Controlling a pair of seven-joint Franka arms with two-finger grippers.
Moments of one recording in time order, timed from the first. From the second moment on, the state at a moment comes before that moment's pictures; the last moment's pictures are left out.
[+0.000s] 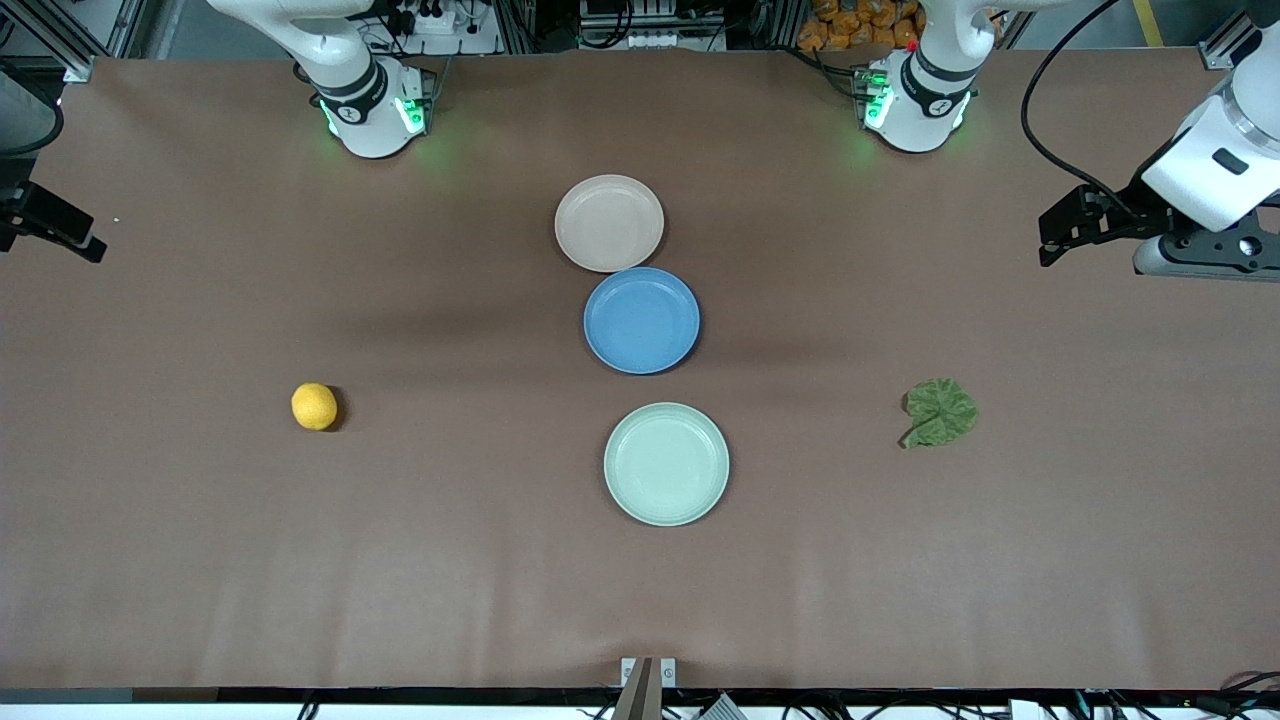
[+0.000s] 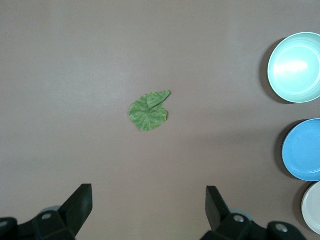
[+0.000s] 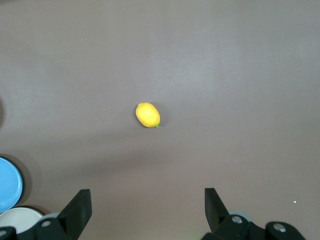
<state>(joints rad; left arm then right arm) -0.10 -0.01 -0.05 -1.57 0.00 1.59 -0.05 0.01 -0.01 -0.09 -1.49 -0.01 1.49 0.06</state>
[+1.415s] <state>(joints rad) -0.11 0.40 -0.05 -1.54 0.05 1.80 -0.08 0.01 0.07 -0.08 -1.72 -0.01 1.77 0.02</state>
